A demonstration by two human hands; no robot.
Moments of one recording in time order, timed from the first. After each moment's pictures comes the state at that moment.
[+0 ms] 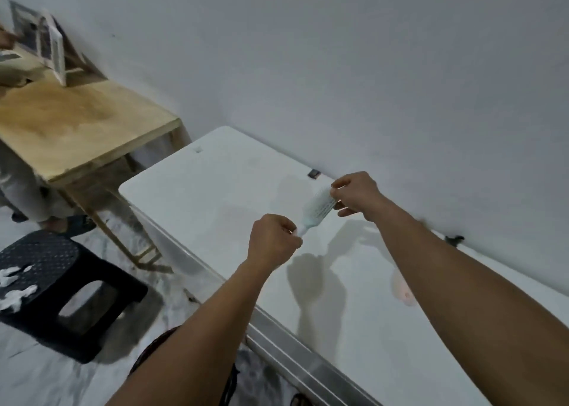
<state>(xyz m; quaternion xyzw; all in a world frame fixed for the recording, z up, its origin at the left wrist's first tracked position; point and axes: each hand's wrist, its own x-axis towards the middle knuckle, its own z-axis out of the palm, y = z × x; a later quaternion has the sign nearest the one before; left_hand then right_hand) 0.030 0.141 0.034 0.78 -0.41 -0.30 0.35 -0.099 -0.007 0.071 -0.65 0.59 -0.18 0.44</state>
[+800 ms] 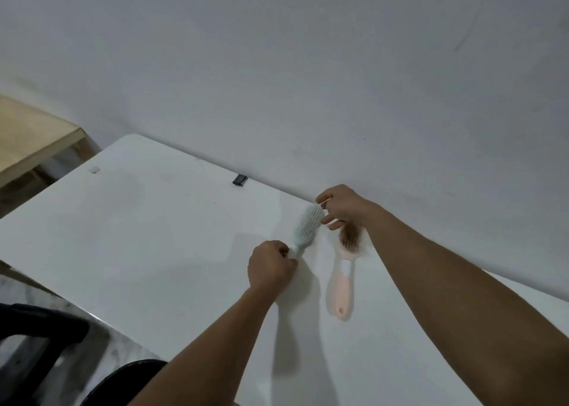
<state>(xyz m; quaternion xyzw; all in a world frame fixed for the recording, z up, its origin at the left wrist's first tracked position) -0.094 0.038 -0.029 0.79 -0.45 -0.32 0.26 -0.222 -0.100 0.033 -0.63 0.63 -0.06 0.46</state>
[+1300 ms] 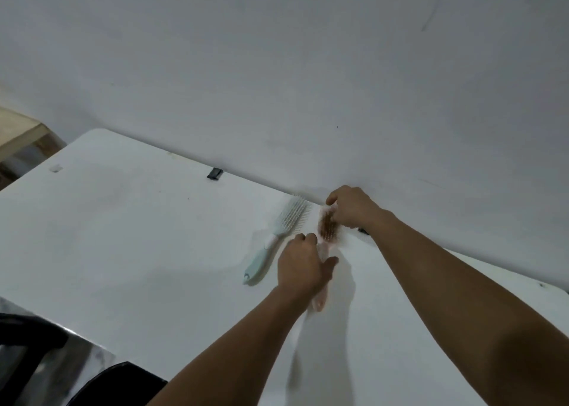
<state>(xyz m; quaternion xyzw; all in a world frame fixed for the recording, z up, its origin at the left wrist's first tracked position) -0.179 0.030 -0.019 0.72 -0.62 -0.24 0.20 -0.280 -0.090 0.030 -0.73 0.63 0.03 0.25</state>
